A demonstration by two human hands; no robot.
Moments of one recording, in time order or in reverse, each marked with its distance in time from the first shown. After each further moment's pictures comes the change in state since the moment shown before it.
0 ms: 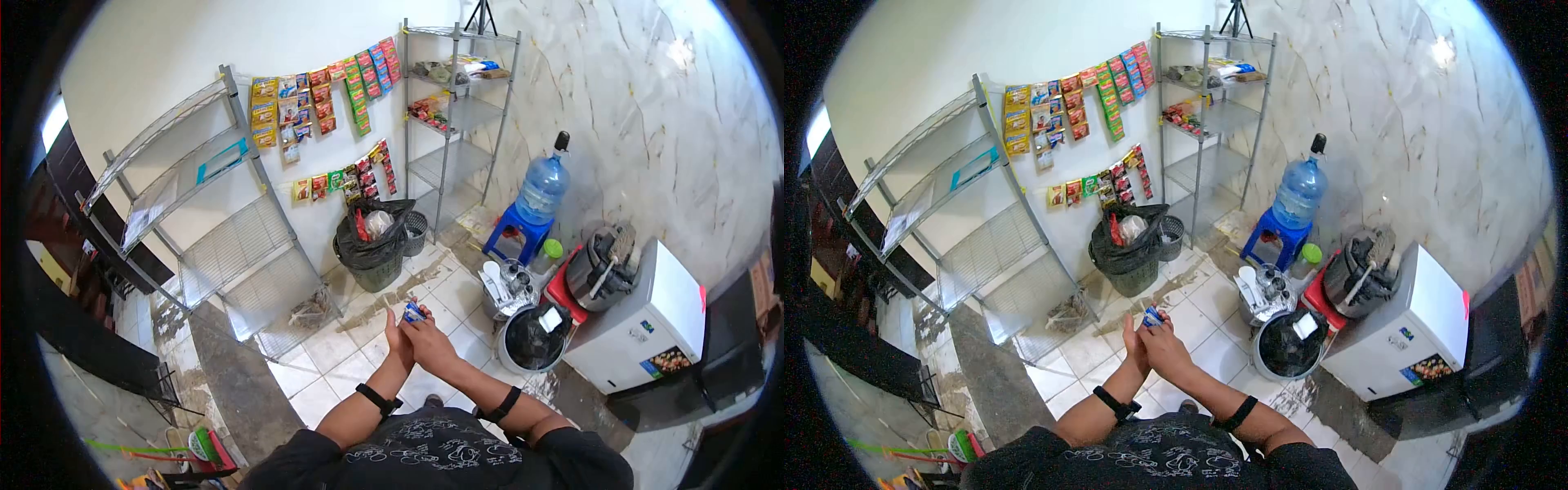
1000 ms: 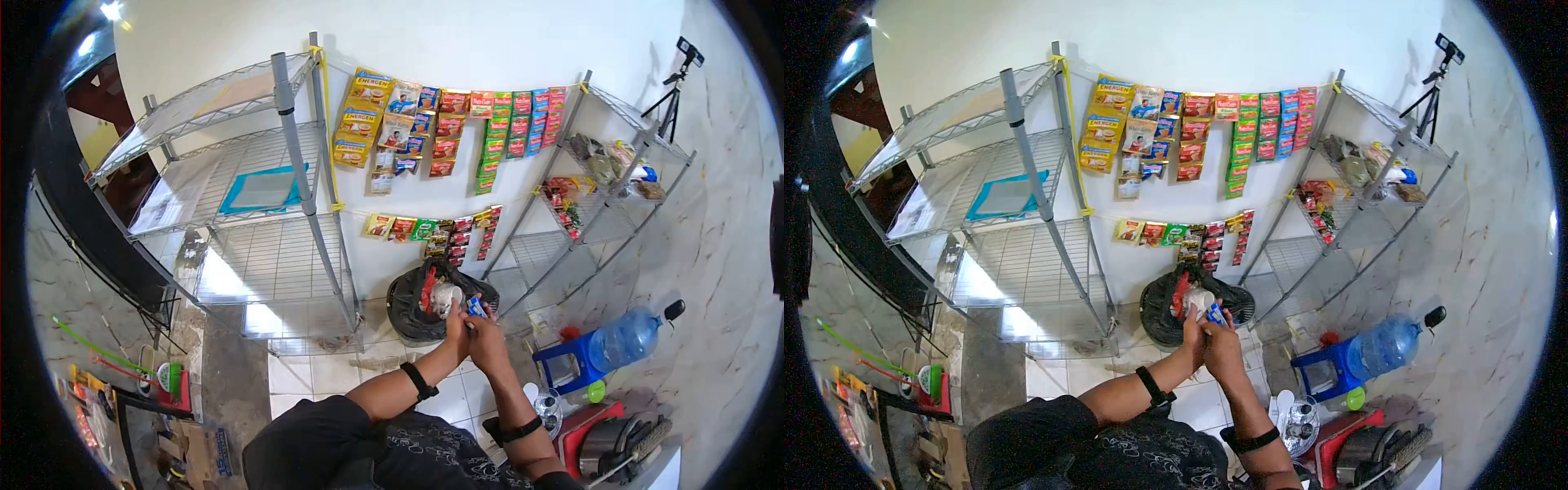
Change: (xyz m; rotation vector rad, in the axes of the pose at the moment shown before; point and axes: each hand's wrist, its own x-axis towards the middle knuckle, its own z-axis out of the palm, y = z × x) left_hand 0.357 0.173 0.087 -0.008 0.080 0.284; right_hand 0.394 0.139 -0.043 0.119 0.026 -0.040
